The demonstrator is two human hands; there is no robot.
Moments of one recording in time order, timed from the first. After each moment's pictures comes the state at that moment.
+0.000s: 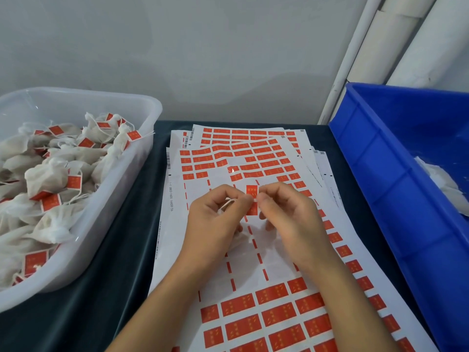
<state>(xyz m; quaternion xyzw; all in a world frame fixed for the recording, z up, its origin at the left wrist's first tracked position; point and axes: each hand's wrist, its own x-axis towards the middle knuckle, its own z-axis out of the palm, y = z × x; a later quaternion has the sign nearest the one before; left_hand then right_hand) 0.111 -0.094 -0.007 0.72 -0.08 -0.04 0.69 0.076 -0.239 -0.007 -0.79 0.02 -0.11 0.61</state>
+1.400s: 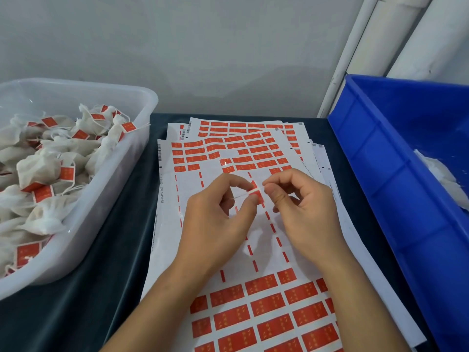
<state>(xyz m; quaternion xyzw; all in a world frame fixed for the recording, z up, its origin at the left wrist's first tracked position) 0.106 -0.094 -0.013 0.82 -0.15 0.09 0.54 0.074 -0.251 0.000 -0.83 0.05 -0.18 0.52</state>
